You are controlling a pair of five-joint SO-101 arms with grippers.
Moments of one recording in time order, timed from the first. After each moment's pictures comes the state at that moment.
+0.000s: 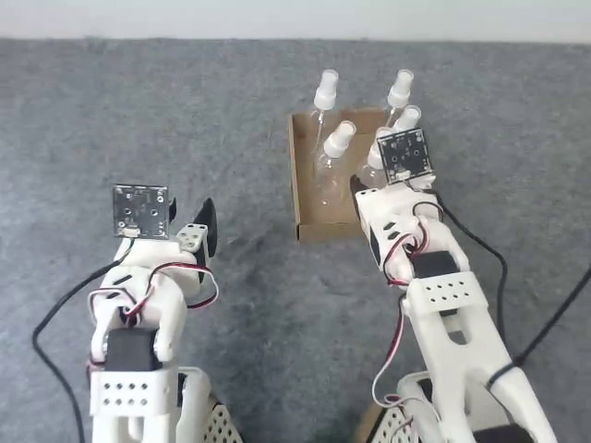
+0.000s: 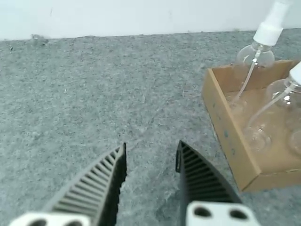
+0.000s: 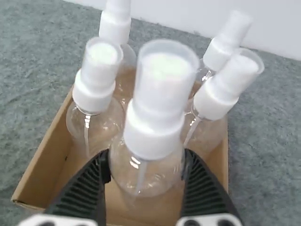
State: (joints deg) left arm -5.8 -78.5 72.7 49.5 3.1; right arm -13.9 -33.8 60.4 13.2 5.8
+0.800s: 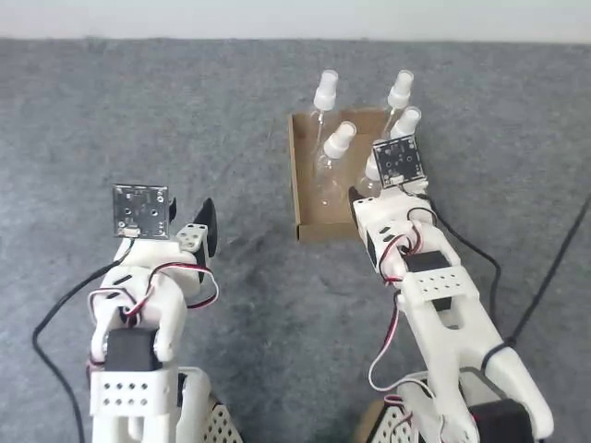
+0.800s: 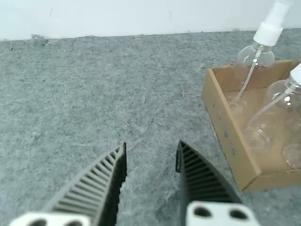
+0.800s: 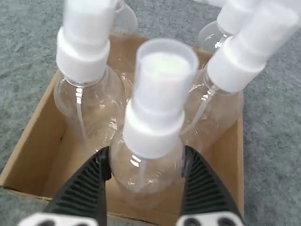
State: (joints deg) left arm -5.8 -78.5 72.7 49.5 3.1; right arm -13.9 -26.5 62.1 8.6 5.7
